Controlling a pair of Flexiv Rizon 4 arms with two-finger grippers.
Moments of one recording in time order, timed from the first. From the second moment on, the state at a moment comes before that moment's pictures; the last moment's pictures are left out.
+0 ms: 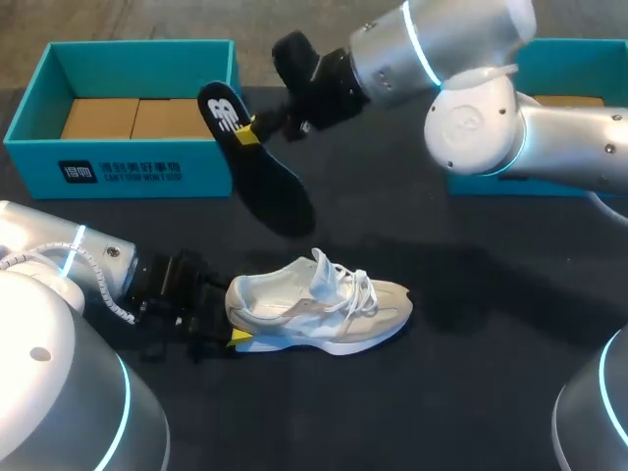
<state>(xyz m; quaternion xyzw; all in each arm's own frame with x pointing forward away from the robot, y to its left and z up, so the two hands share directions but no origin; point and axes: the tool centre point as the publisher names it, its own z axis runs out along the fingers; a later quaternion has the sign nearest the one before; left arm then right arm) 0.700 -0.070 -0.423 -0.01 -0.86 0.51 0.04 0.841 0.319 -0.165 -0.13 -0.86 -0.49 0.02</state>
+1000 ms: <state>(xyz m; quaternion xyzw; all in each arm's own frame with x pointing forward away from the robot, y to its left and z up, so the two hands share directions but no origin) 0.700 -0.070 -0.423 -0.01 -0.86 0.51 0.04 0.838 0.313 -0.159 -0.15 -0.86 -0.50 -0.01</state>
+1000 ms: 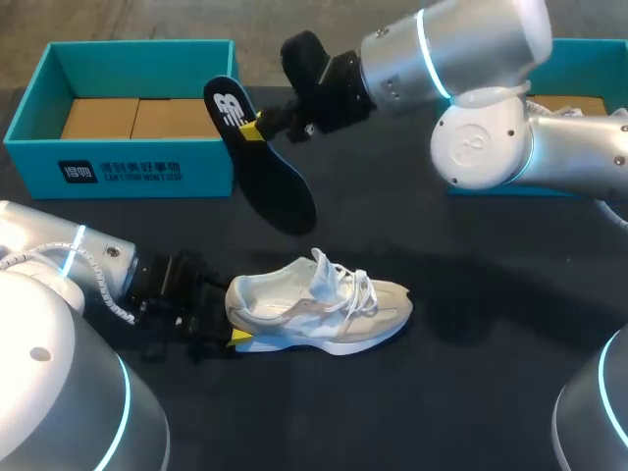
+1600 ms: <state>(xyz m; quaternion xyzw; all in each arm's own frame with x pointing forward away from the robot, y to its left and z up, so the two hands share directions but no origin) 0.700 -0.070 -0.423 -0.01 -0.86 0.51 0.04 0.832 0.314 -0.118 -0.18 -0.83 -0.53 0.07</state>
